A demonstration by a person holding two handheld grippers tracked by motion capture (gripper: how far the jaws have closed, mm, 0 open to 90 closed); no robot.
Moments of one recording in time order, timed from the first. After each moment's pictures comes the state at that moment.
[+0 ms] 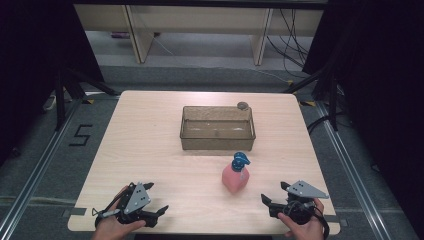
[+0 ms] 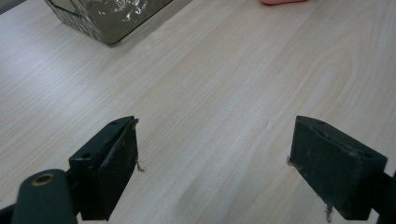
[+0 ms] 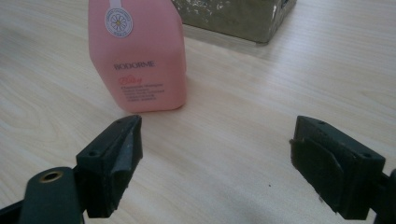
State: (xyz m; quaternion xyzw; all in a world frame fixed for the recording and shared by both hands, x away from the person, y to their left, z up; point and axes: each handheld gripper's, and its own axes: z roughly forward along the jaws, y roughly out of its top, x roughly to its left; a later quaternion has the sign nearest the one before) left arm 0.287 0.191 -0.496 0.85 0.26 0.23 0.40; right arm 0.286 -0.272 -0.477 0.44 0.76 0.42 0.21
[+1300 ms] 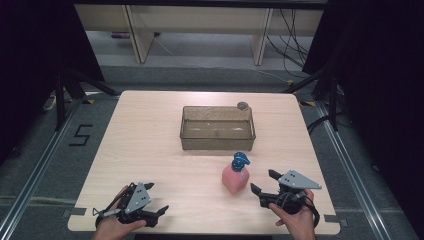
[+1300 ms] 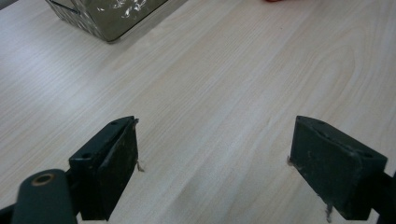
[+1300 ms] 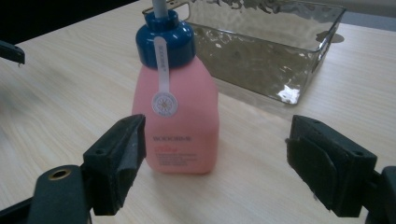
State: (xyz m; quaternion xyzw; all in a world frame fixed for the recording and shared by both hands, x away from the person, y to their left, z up) left arm 0.288 0.190 -0.497 0.85 0.26 0.22 0.40; right arm 0.305 -0.246 -0.456 0.39 0.76 0.48 0.21
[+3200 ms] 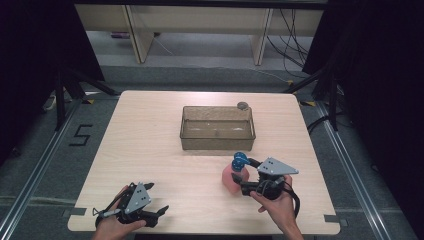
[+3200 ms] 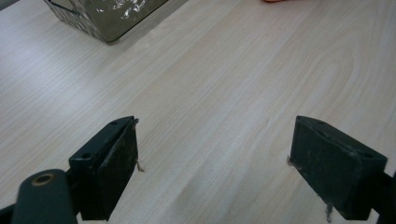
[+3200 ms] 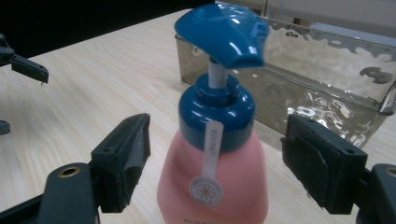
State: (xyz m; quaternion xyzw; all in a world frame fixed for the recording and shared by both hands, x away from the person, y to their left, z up) left arm 0.288 0.191 -0.497 0.85 0.25 0.22 0.40; right arm 0.337 -0.201 -0.450 0.33 0.77 0.50 0.21
